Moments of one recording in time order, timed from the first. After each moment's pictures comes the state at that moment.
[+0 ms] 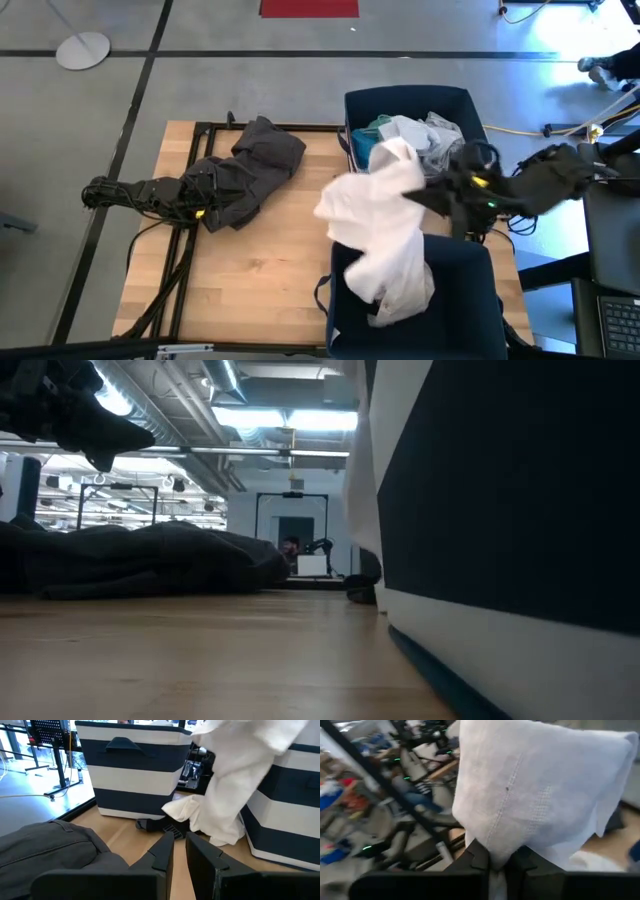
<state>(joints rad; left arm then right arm) -0.18 0.01 0.20 -0.30 -0.43 -0.13 0.60 1.44 2.17 -1.09 0.66 0.76</state>
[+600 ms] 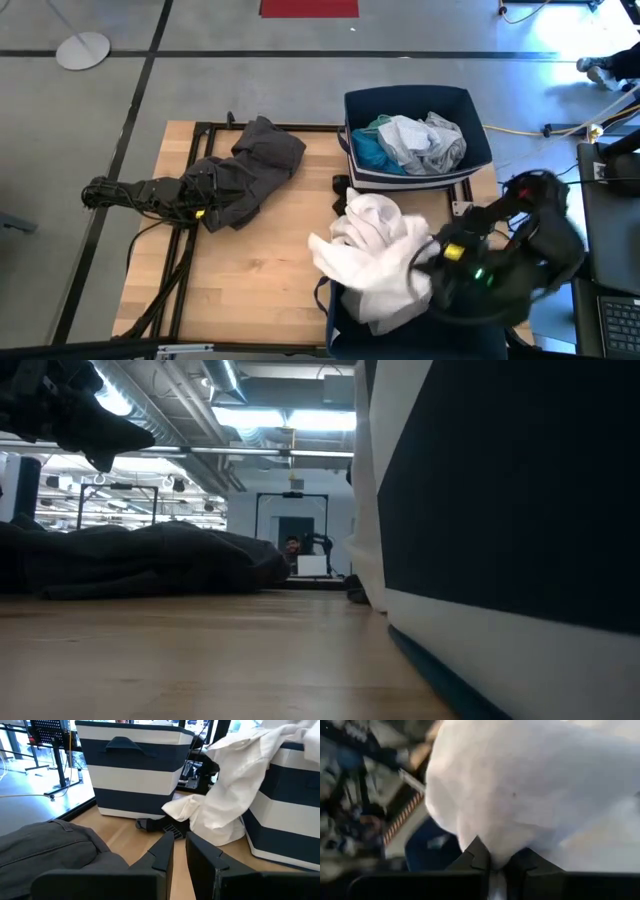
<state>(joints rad) -0.18 0.01 0.20 -0.30 -0.43 -0.13 0.91 1.64 2.16 -1.57 0.63 1.65</state>
